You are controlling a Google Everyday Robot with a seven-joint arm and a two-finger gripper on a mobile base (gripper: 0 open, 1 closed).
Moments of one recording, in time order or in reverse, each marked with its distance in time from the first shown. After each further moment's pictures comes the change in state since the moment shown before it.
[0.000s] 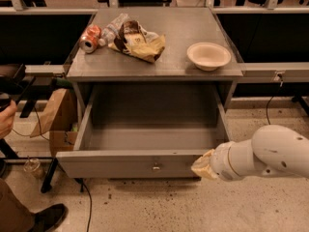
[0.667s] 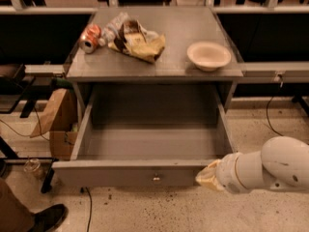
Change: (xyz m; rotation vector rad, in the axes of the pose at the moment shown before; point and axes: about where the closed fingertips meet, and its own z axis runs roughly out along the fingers) arm 0.022 0.021 -0.010 -0.015 0.010 0.031
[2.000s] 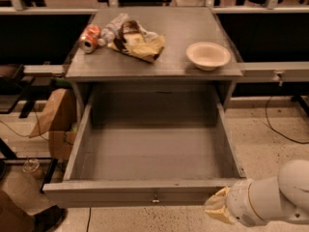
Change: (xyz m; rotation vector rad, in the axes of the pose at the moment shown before) arm 0.042 0.066 -0.021 -0.105 0.038 0.019
